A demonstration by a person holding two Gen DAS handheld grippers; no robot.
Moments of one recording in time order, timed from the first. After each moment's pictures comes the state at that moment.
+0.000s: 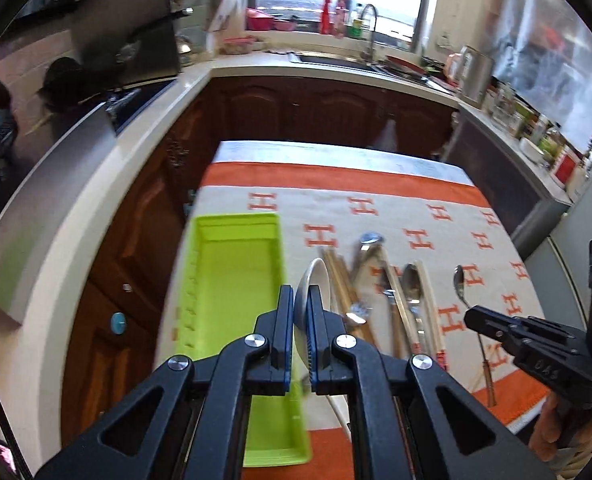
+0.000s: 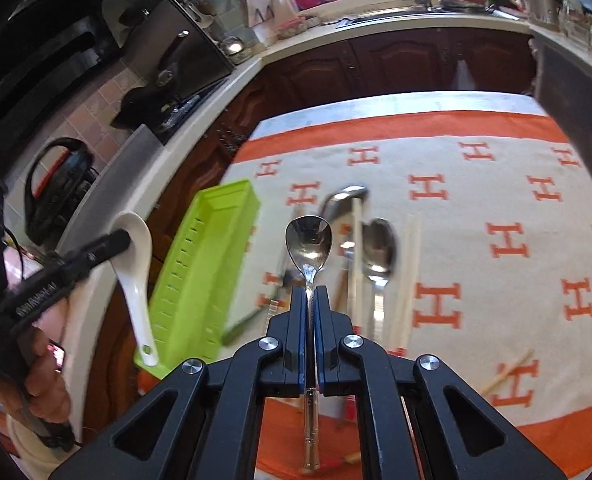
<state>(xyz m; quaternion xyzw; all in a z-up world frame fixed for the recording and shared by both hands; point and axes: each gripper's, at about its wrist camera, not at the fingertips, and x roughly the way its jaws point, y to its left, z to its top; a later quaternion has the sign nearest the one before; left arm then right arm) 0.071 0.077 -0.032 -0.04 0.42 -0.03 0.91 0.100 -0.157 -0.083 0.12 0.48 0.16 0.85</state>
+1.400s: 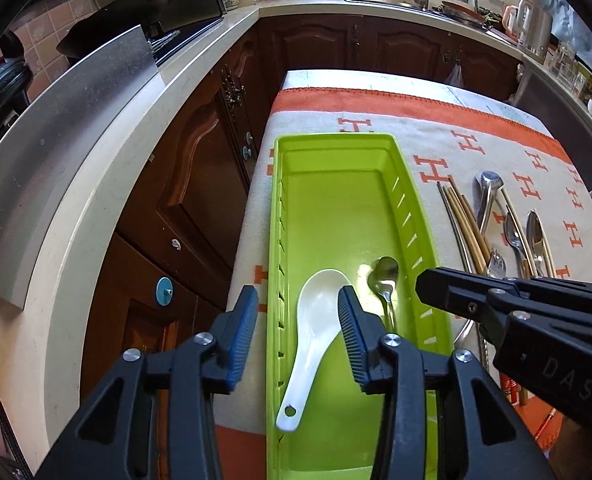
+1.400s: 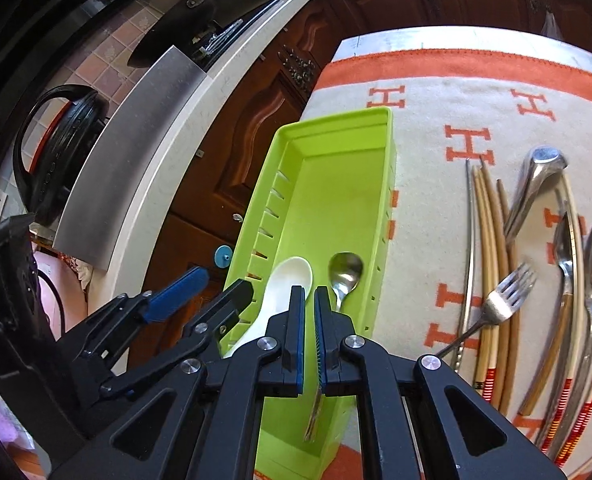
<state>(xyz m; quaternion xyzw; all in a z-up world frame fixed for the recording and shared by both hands) 0.104 0.131 -0.126 0.01 0.50 0.05 0.86 0.187 0.034 -0.166 0.12 0.57 0.24 0.78</state>
